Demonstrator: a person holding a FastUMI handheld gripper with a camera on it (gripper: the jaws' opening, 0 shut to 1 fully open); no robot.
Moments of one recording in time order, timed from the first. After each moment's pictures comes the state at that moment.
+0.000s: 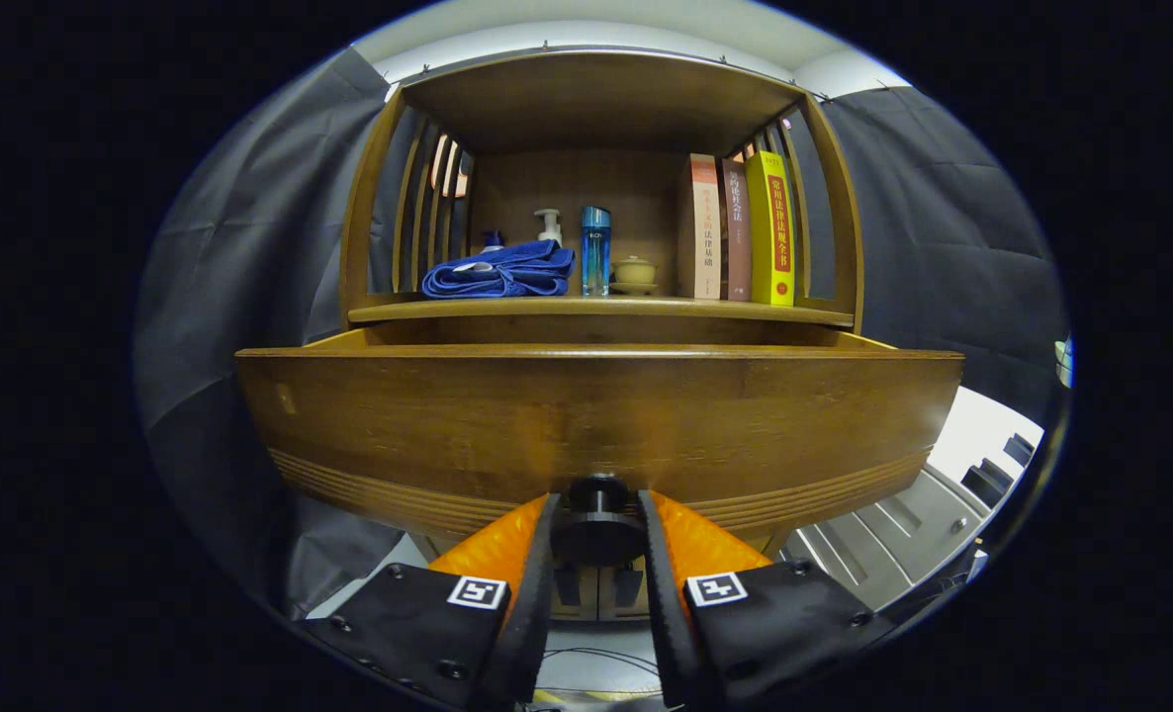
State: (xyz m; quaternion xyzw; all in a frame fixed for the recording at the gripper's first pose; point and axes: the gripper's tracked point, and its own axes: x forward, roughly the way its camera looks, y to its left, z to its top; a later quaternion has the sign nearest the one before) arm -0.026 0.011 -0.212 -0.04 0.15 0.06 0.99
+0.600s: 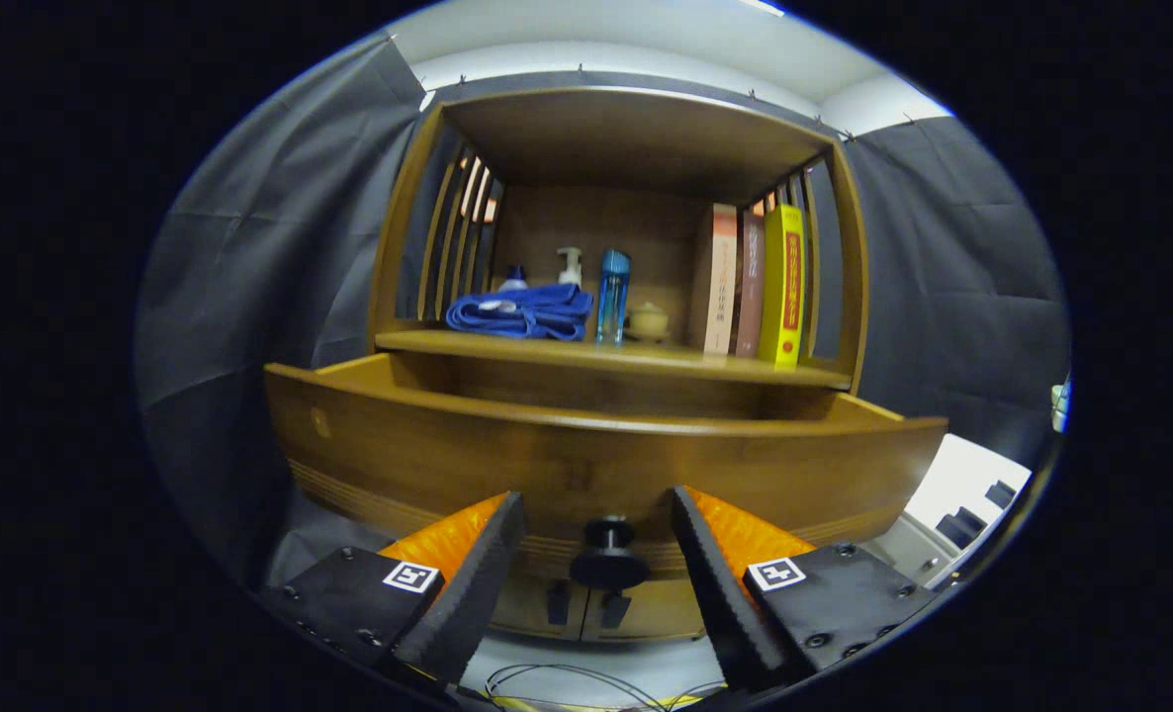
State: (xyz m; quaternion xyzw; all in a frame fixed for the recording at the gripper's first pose) arm -0.032 0.025 -0.144 -0.07 0.07 0.09 0.99
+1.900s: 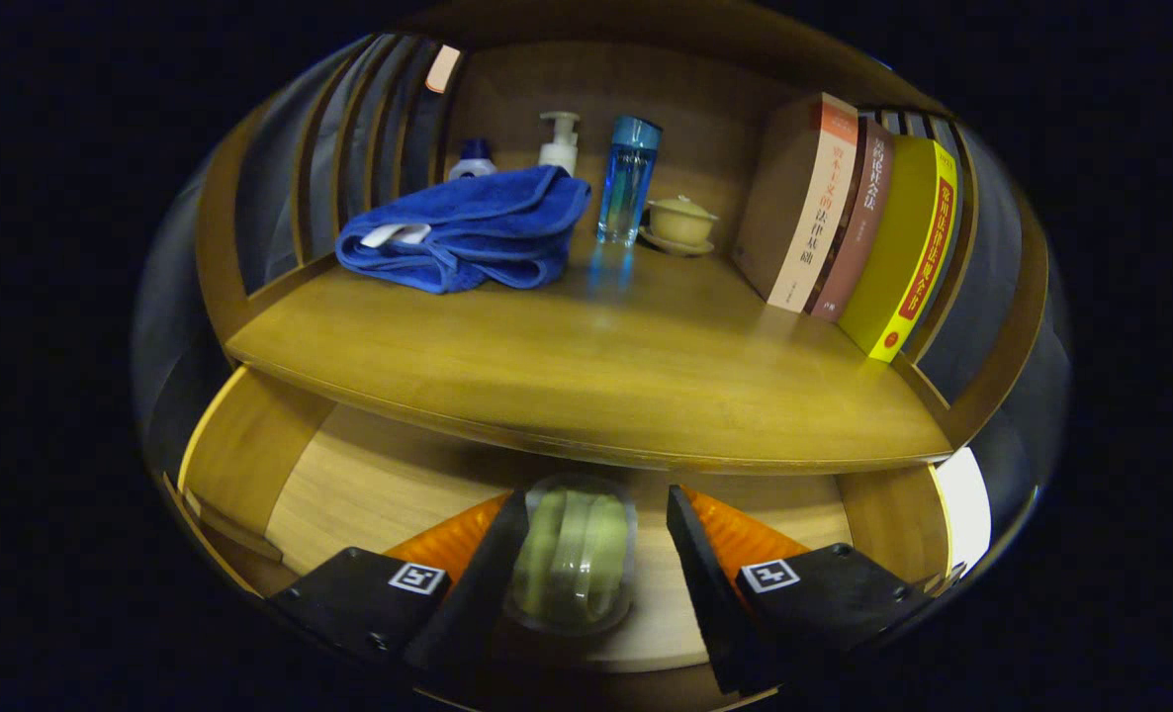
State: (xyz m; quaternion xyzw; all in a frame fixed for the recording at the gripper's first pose) arm 0.146 0.030 -0.216 -0.12 0.34 0.08 0.93
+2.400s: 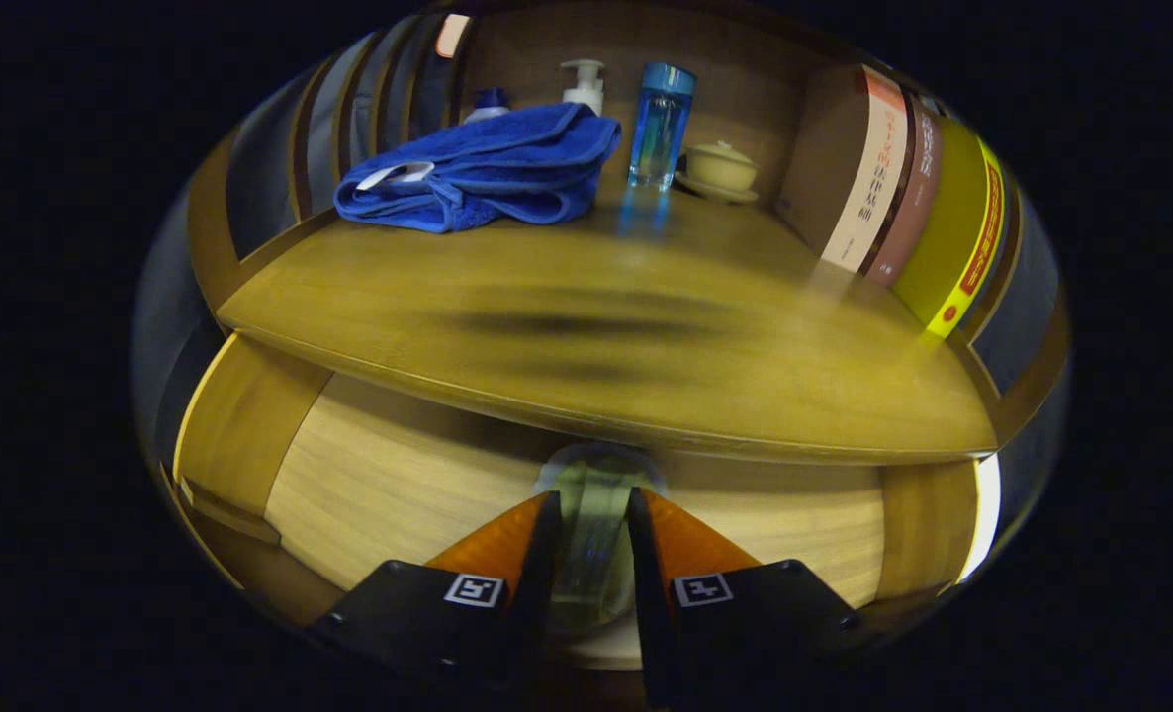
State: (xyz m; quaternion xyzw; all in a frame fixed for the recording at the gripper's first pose) arm 0.134 0.040 -0.256 -0.09 0.42 0.12 0.89
